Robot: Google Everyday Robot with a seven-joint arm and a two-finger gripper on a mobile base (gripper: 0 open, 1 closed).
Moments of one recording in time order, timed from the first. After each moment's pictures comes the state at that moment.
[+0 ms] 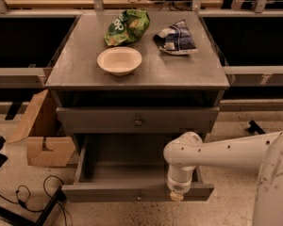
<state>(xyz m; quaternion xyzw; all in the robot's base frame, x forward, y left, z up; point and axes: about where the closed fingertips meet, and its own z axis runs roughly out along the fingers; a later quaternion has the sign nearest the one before) 0.428 -0.141 0.429 0.60 -0.79 -0.07 0.08</state>
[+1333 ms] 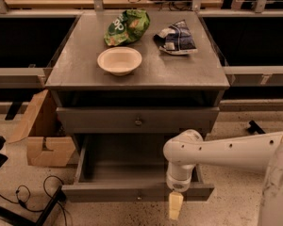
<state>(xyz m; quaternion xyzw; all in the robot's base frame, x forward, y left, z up) 0.432 -0.137 0.442 0.62 -0.78 -0.07 0.07</state>
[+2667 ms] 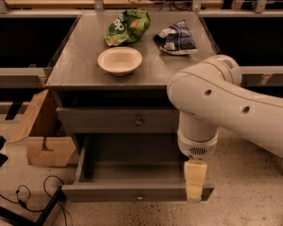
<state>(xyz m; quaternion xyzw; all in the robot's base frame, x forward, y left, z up) 0.406 -0.146 0.737 0.64 -0.76 0.03 0.04</state>
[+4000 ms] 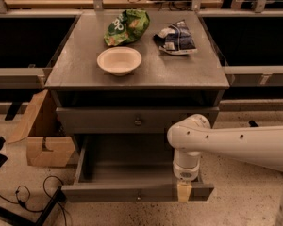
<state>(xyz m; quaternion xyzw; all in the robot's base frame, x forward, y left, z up) 0.442 -0.163 0.506 0.64 -0.76 -0.04 0.09</state>
